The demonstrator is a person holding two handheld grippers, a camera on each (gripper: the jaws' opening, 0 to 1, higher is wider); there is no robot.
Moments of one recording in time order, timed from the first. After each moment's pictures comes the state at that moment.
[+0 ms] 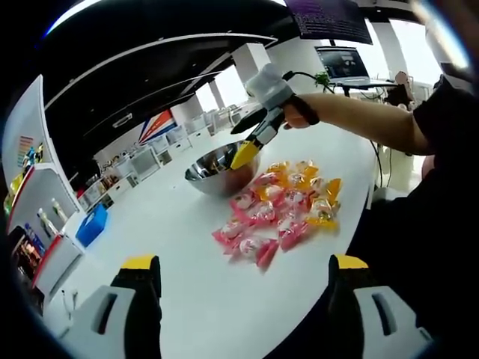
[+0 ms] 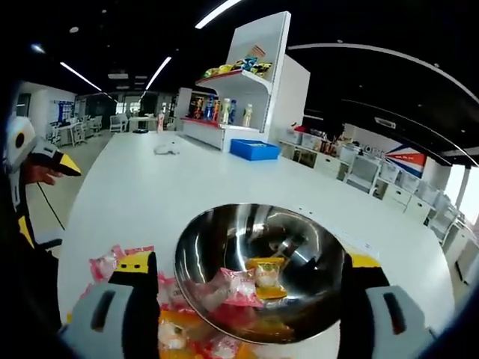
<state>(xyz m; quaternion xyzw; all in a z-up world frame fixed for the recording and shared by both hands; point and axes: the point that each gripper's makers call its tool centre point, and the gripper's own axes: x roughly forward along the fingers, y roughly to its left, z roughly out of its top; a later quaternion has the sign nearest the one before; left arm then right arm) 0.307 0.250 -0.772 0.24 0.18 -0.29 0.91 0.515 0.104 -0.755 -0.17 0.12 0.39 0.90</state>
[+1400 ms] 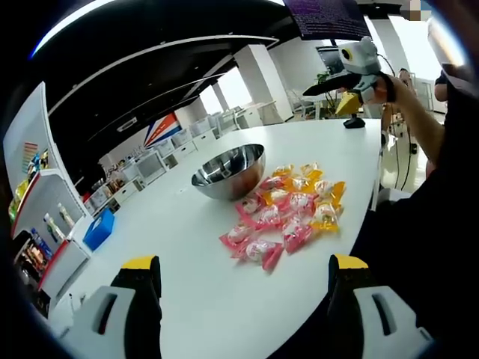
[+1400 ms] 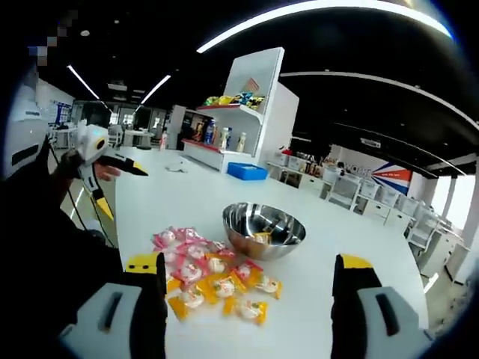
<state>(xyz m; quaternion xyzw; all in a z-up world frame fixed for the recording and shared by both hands) 0.305 0.252 -0.760 0.25 0.16 -0.28 0.91 0.355 -0.031 -0.711 -0.17 0.07 0.36 0.92</state>
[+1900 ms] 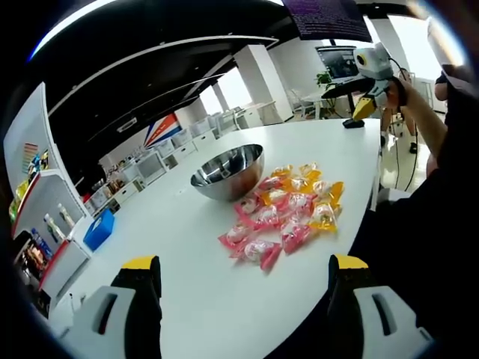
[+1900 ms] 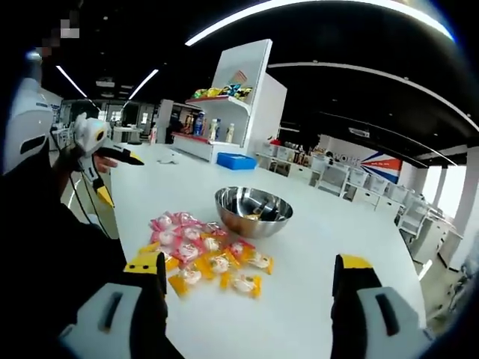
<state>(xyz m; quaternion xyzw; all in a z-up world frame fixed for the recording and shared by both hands) 0.303 0.249 -0.760 0.25 0.16 -0.28 0.91 0.344 -0.055 -0.717 -0.15 0.08 0.33 0.93</state>
